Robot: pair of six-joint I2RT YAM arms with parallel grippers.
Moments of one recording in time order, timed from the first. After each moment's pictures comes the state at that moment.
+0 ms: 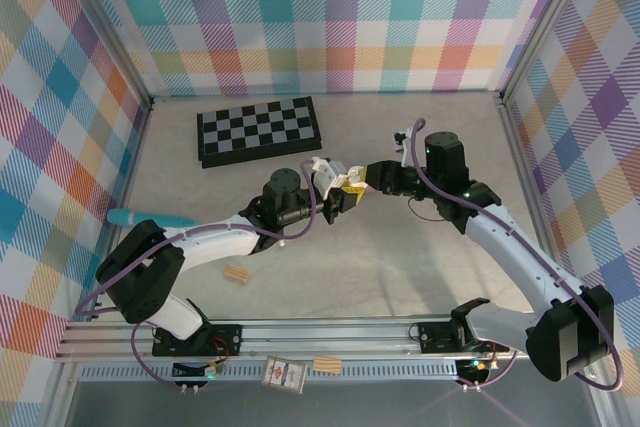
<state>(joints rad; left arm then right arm) -0.78 1.52 0.78 0.62 0.36 -0.07 0.42 1.15 0.93 -0.28 -0.59 0.61</state>
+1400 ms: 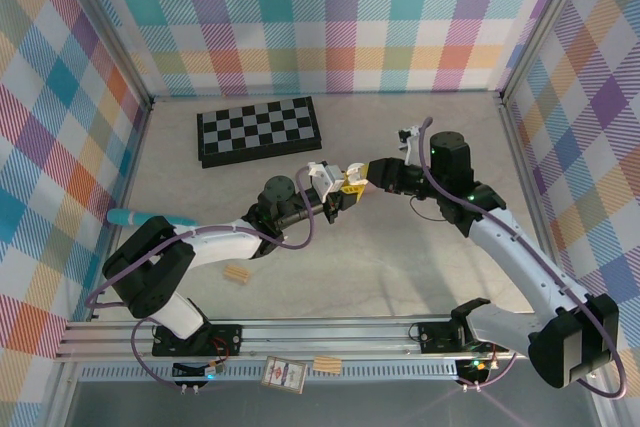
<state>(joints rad) -0.79 1.56 0.72 0.89 0.35 0.00 0.42 1.11 0.93 -0.25 -0.61 0.68</state>
